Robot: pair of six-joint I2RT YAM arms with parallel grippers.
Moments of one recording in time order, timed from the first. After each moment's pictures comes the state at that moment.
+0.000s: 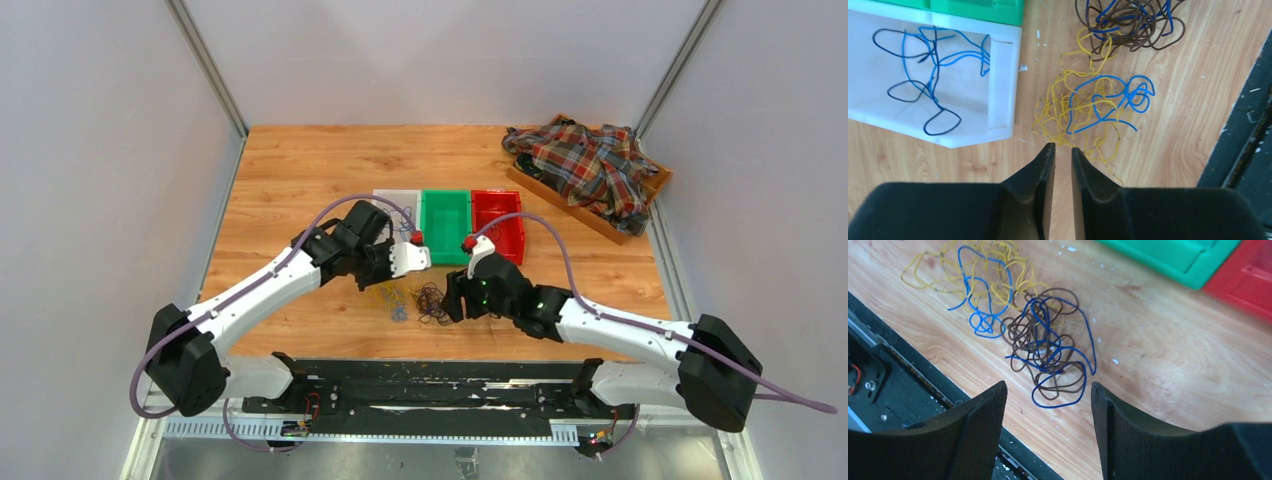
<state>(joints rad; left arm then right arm) -0.67 1.27 0.98 -0.72 0.20 0.76 0.94 1.15 0.60 -0.09 0.08 0.48</state>
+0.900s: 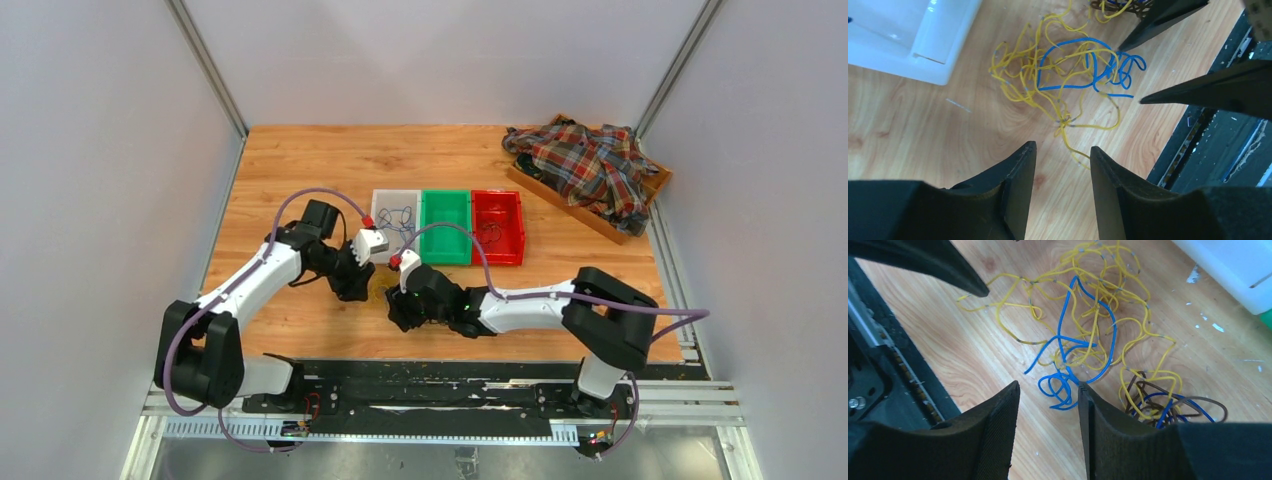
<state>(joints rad) -0.28 1.31 0.84 -0.74 0.57 0.66 1.14 1.66 0.82 0.24 0.07 0.36</state>
